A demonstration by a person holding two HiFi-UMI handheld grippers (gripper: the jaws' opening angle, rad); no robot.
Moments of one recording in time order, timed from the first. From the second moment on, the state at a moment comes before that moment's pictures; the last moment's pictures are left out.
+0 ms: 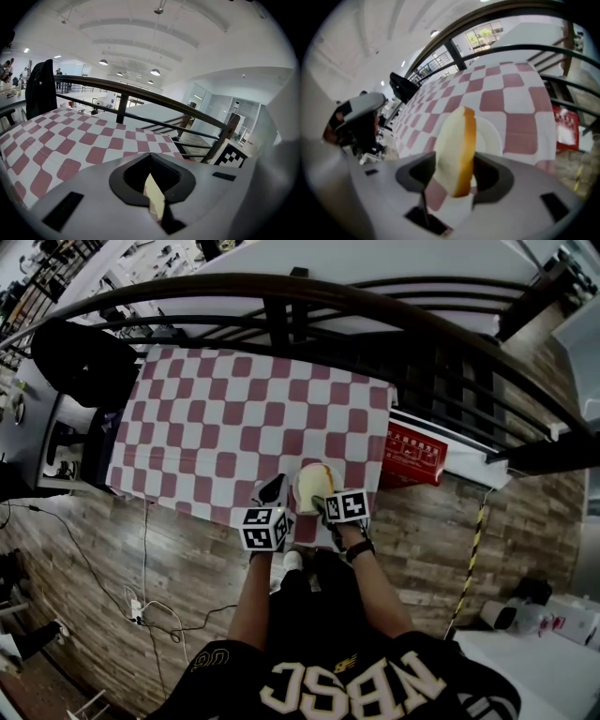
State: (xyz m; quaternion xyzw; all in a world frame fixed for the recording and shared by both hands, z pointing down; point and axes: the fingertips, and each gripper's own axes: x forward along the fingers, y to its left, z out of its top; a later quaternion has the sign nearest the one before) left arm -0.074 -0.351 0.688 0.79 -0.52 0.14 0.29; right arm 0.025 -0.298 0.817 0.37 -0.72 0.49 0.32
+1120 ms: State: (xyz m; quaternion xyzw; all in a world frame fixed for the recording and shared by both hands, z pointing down) left arm -0.084 -0.389 0.554 0.83 -0.53 0.06 0.17; right arm 0.028 -0.403 0.575 0.46 -0.86 0.16 0.16
